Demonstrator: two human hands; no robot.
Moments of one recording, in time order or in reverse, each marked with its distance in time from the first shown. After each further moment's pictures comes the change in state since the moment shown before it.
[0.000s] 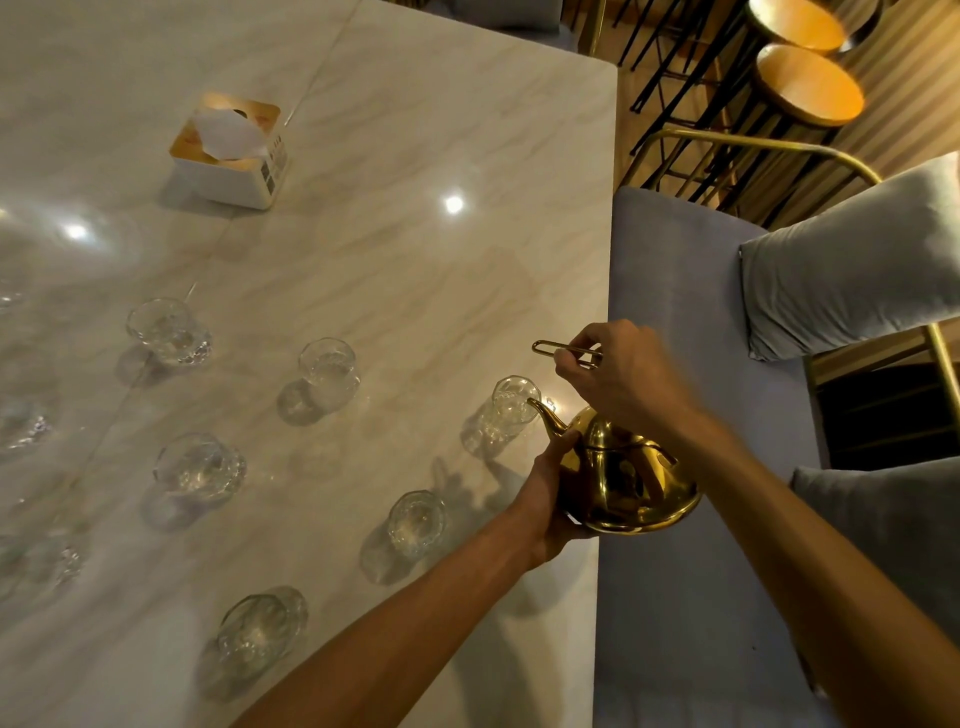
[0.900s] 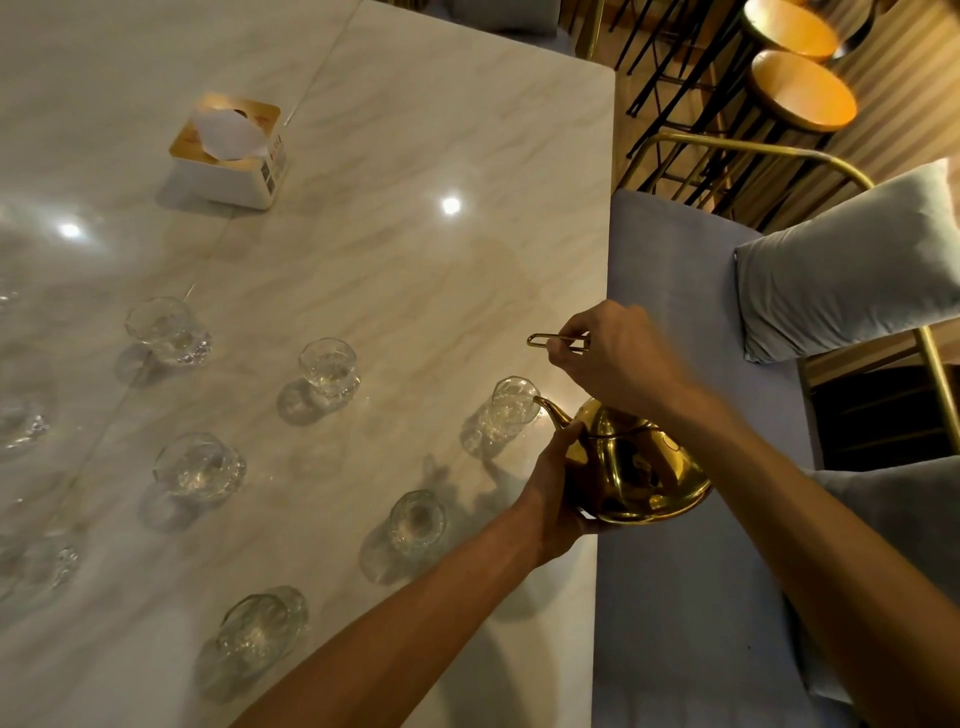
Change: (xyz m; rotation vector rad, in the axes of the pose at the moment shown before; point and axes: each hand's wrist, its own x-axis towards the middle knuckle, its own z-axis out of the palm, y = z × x) left_hand -0.011 0.010 0.013 -0.048 -0.032 -0.031; right_hand 0.012 -0.016 -0.011 -0.131 -0.017 -0.103
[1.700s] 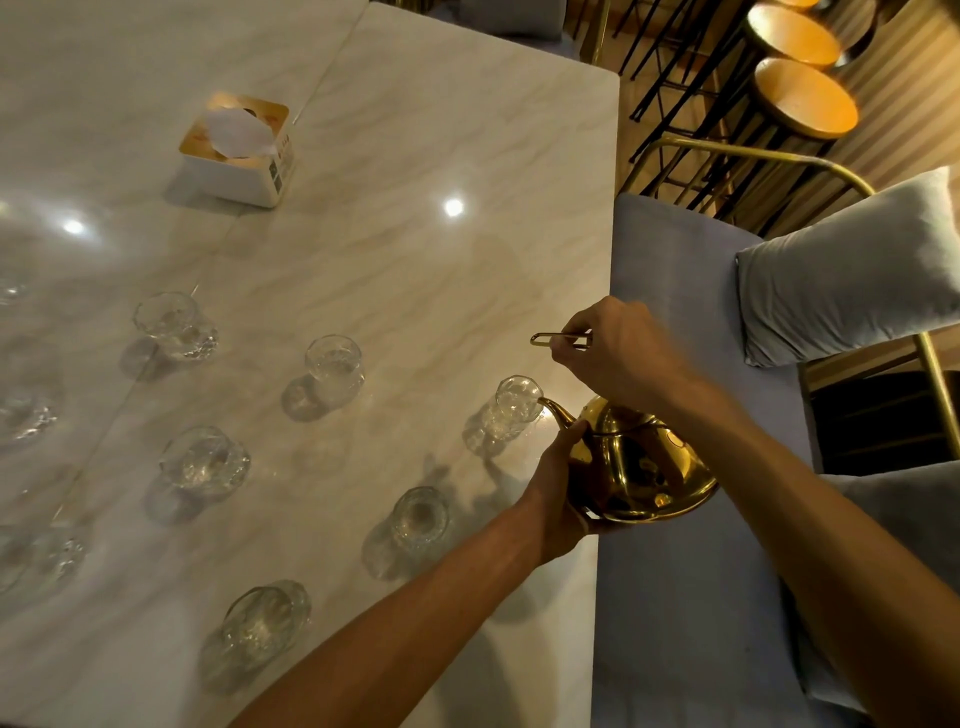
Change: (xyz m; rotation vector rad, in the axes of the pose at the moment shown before) left_hand 0.001 -0.003 -0.003 -0.028 -0.042 0.013; right_hand 0.003 -0.002 0.000 -0.019 -0.021 0.003
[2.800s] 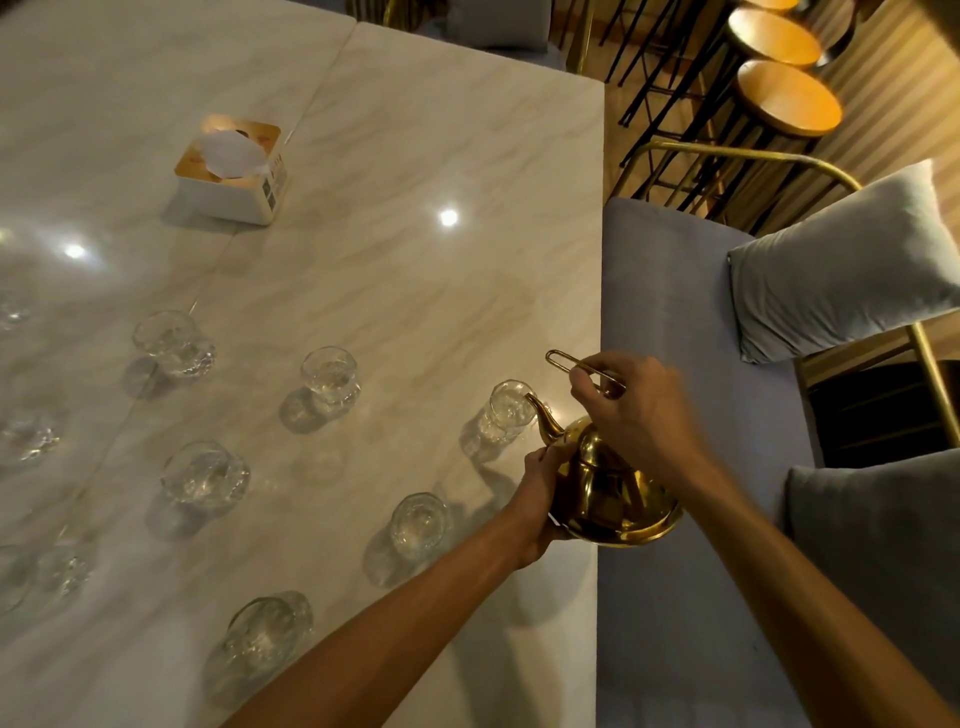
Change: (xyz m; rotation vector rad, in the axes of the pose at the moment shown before) left_hand 0.013 -0.014 -0.023 0.305 0.111 0.124; right_hand -0.059 0.021 0.018 0.299 0.181 0.136
